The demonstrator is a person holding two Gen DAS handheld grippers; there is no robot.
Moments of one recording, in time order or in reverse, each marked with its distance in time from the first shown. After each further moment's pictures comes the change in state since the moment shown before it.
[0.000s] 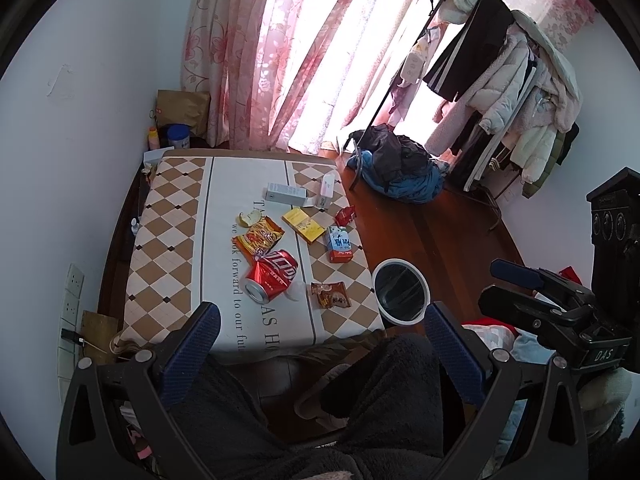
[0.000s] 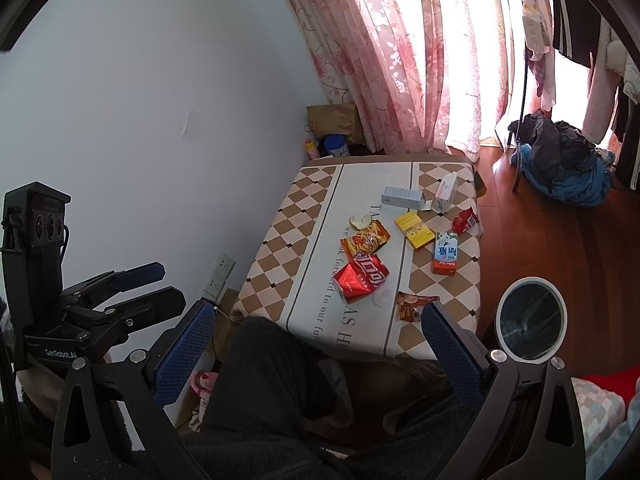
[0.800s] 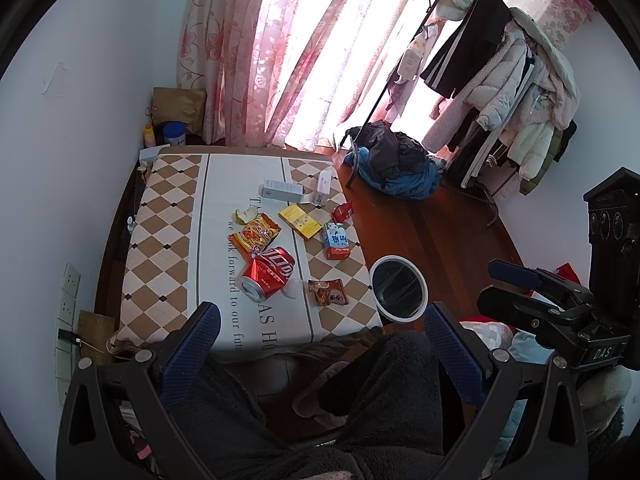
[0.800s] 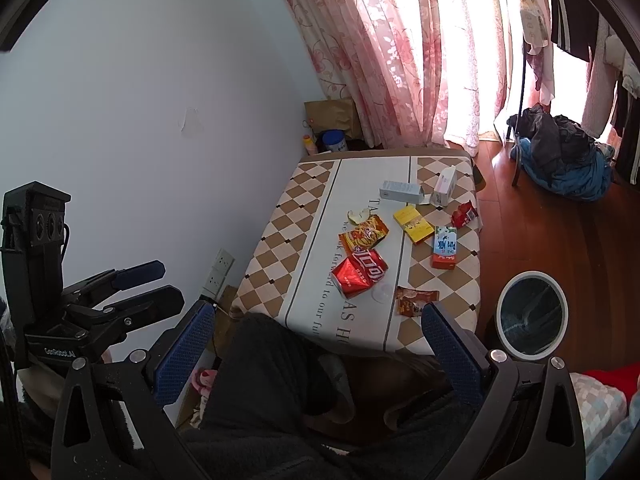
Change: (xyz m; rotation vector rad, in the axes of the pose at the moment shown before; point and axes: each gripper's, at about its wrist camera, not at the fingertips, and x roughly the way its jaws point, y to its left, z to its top) left arm 0.007 -0.005 -0.007 0.005 0.009 -0.006; right arm 0.006 -0.006 -0.011 0.012 0.009 0.005
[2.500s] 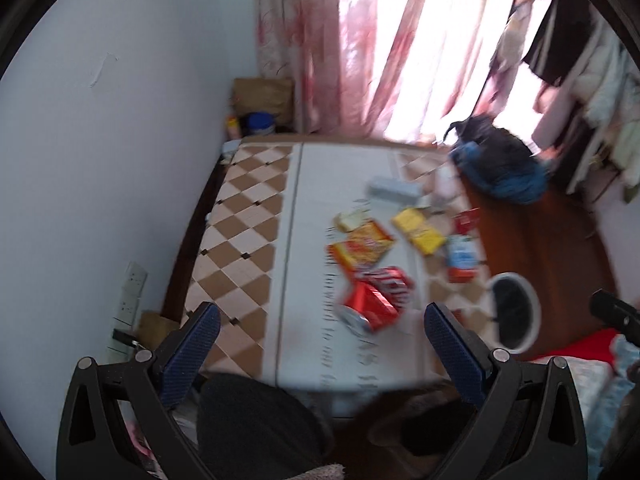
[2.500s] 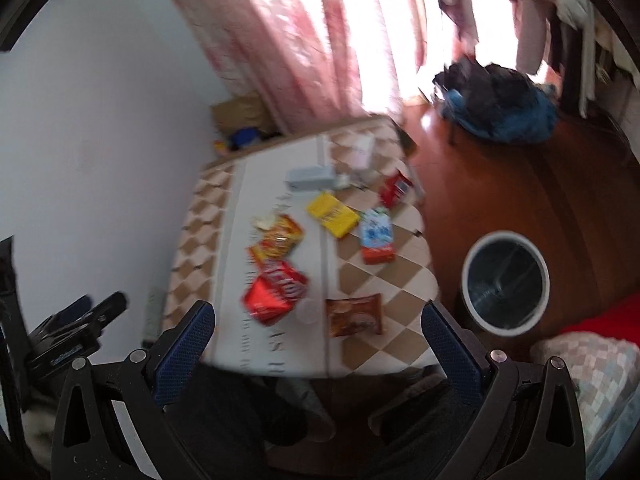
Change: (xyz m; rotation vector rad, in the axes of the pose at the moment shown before) left arm 0.131 0.068 0.030 -0.048 0.031 0.389; right arm 0.121 -0.105 0.030 0.276 0.056 -0.227
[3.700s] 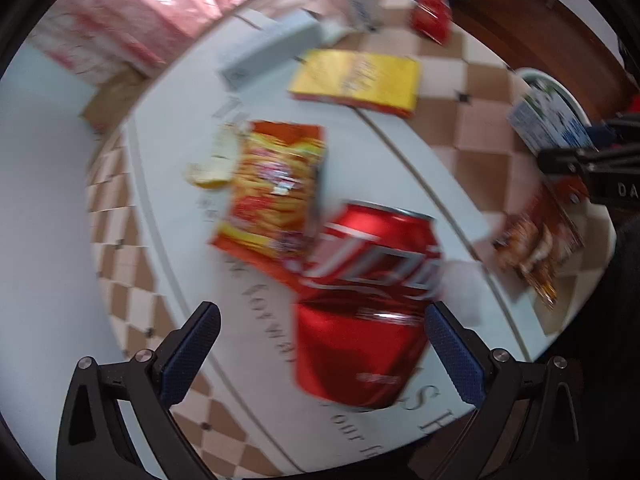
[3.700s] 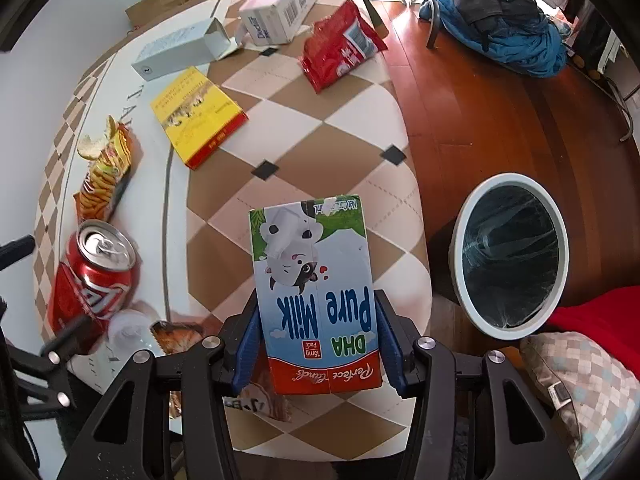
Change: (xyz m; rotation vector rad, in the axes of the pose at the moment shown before) left arm 0.223 -0.118 -0.019 0.698 0.385 -0.012; right arm 0.246 -0.088 0.021 -0.034 0.318 -0.196
